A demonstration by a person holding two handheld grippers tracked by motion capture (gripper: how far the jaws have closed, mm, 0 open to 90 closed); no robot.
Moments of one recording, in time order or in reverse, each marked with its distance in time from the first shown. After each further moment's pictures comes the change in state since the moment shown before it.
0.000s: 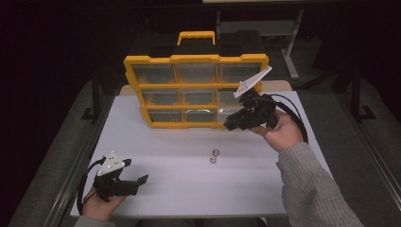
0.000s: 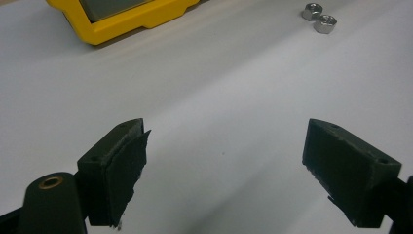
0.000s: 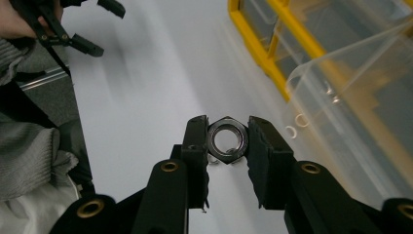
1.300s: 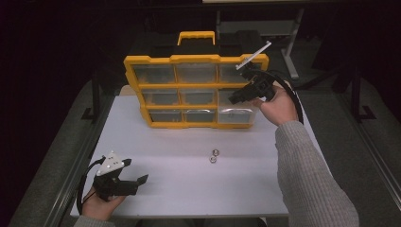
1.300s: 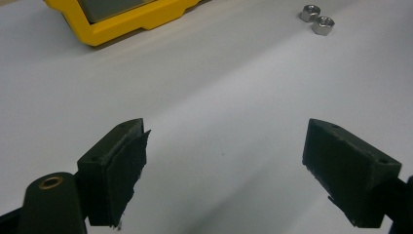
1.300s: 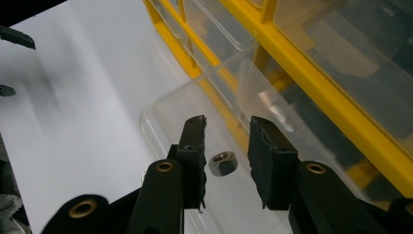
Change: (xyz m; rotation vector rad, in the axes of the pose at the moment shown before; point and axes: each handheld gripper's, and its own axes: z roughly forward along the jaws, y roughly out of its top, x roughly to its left) left arm 0.001 0.000 0.000 0.003 -0.008 0.005; right arm -0.068 0.023 0.006 0.025 -0.105 0.159
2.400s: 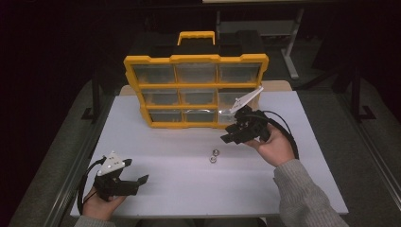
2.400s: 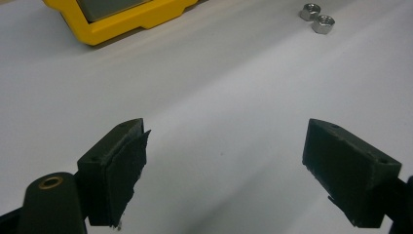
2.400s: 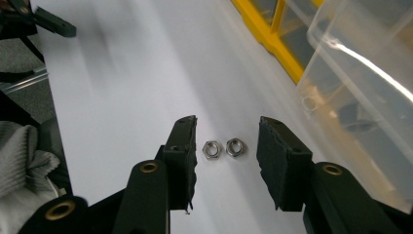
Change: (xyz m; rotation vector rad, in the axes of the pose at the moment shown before) left arm 0.000 0.000 0.000 0.011 0.001 0.007; right arm 0.064 -0.068 0.038 -0.003 0.099 -0.101
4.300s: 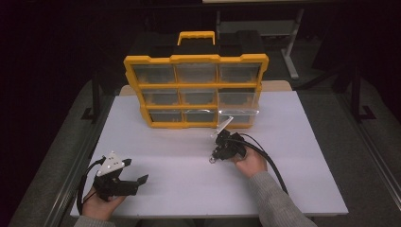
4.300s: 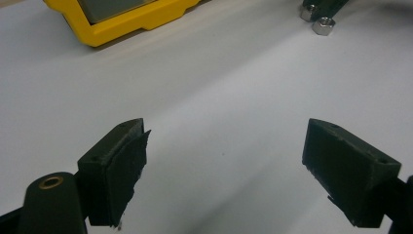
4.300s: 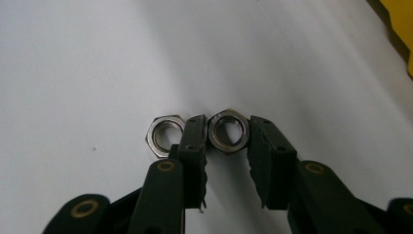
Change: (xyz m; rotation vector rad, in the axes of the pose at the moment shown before) left arm 0.000 -0.001 0.000 -0.007 0.002 -0.001; right arm -0.016 -0.040 0.128 0.146 -0.062 -0.032
